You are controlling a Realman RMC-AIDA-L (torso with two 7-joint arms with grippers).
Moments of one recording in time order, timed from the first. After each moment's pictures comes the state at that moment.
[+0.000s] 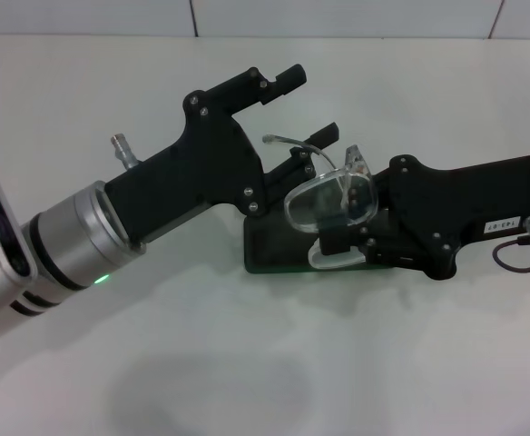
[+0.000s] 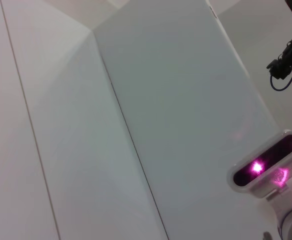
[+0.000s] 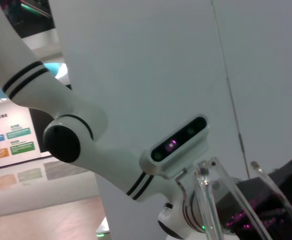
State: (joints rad) left arm -0.51 -2.11 1.56 0.27 0.70 1.67 -0.31; right arm 0.67 1.98 -1.18 -0.56 -1.50 -1.83 1.33
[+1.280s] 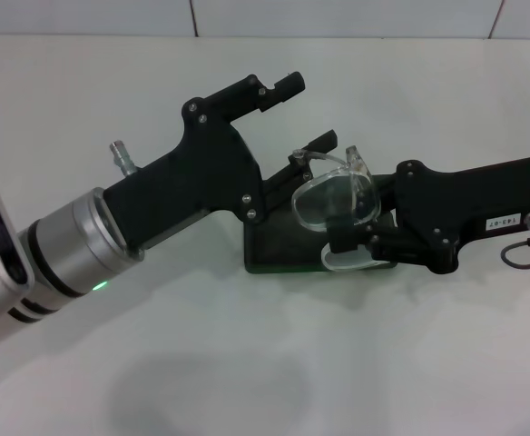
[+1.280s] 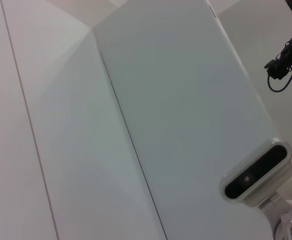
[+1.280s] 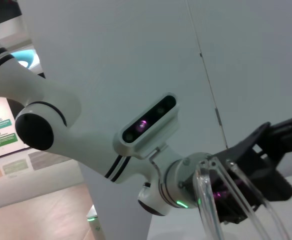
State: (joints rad) left arm -0.50 -2.11 1.57 0.27 0.70 1.67 -0.31; right arm 0.67 1.96 -1.18 -0.56 -1.54 -1.78 1.40
